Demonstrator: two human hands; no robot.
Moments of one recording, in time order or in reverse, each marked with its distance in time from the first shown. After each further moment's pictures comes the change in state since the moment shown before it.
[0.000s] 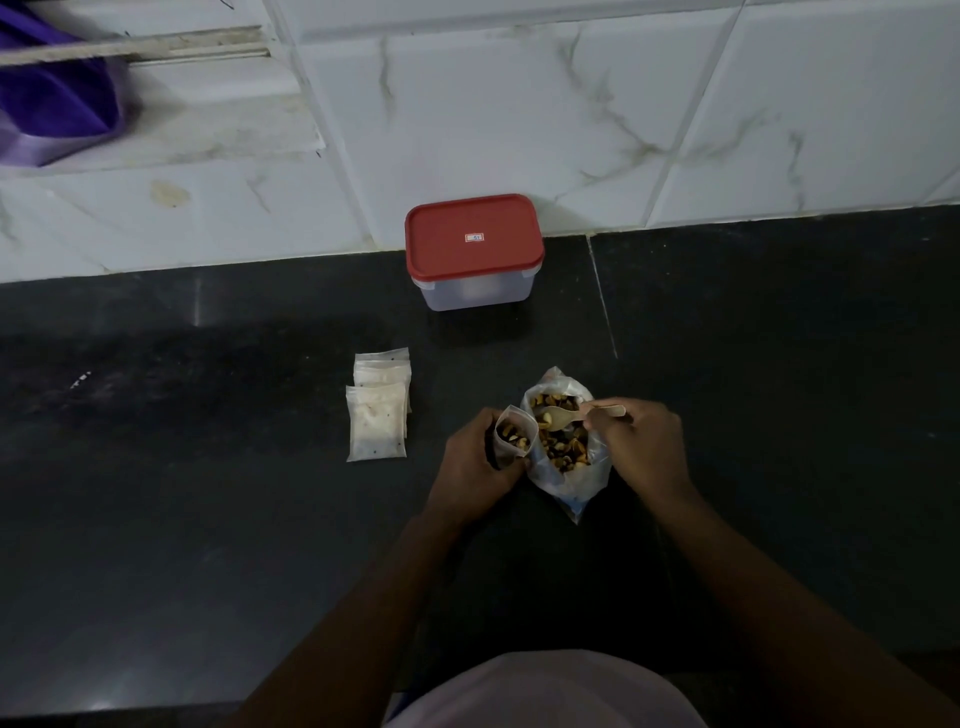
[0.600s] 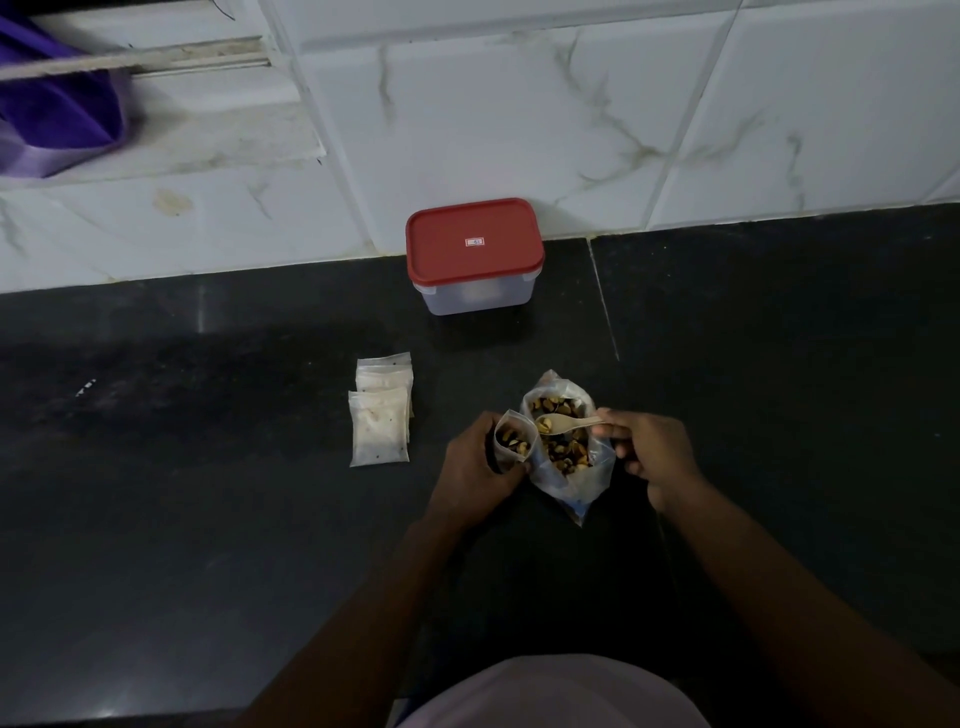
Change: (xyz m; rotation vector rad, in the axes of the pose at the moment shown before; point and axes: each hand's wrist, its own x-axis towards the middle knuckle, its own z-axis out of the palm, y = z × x) left_hand -0.001 -0.002 -0.002 -0.028 -0.016 -0.003; right_hand 0.004 -0.005 -0.006 0.441 -0.059 0.533
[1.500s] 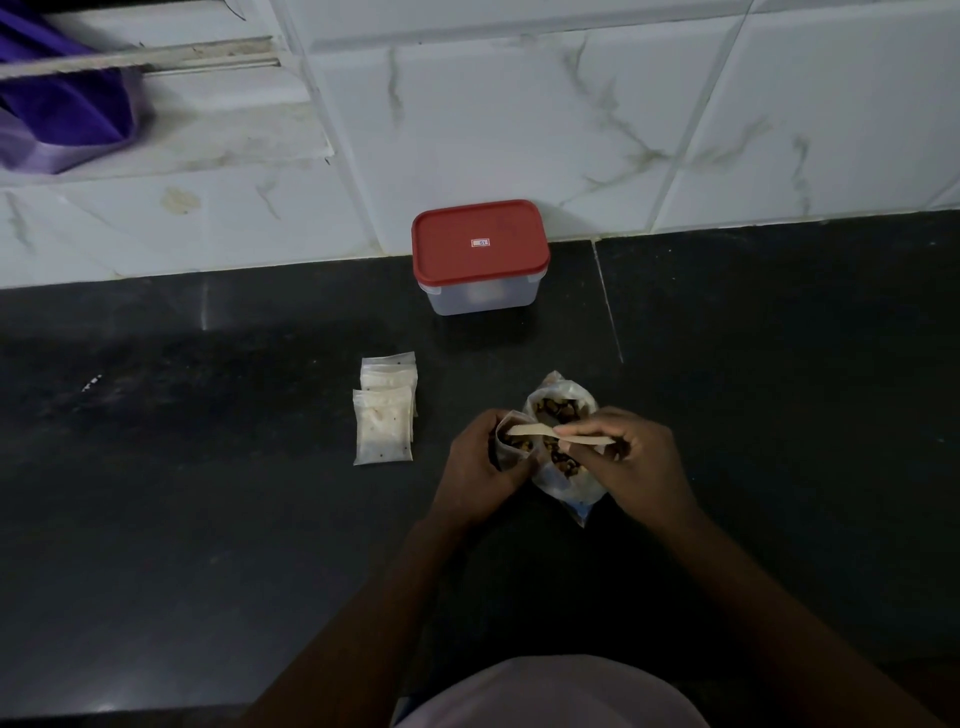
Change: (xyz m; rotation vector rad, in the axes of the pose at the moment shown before) left_hand -0.002 0.011 0.001 -0.070 0.035 0.042; right_hand -0.035 0.010 0.003 -0.434 -0.198 -0.869
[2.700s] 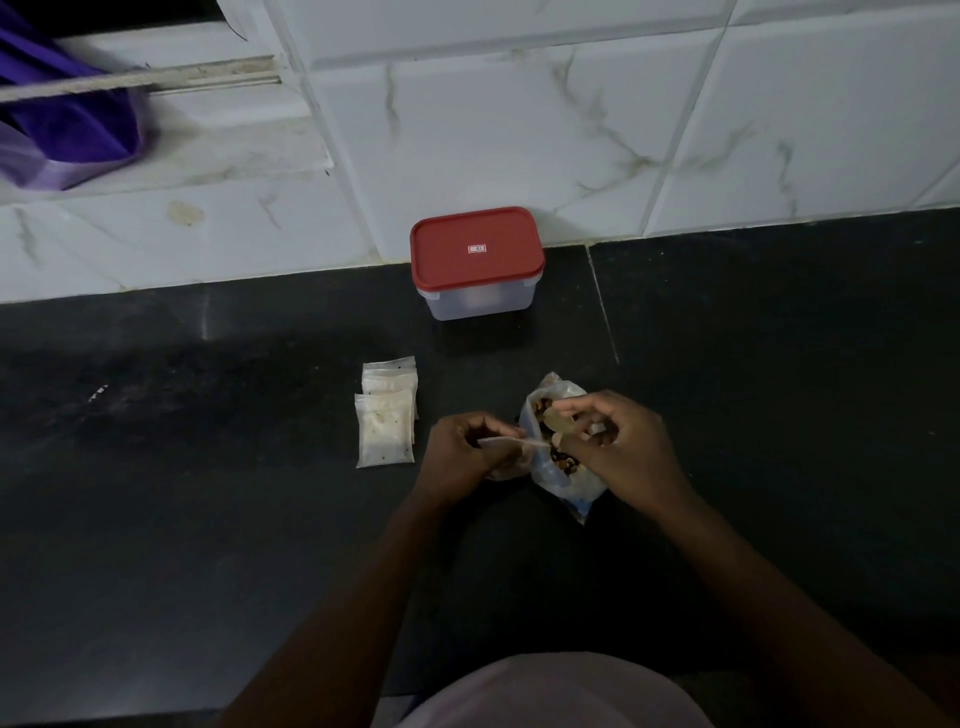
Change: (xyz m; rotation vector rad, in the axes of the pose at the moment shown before) left_hand 0.006 0.008 -0.027 -0.159 -0.122 -0.140; right_hand 0.007 -0.016 0.000 0.021 0.024 0.127
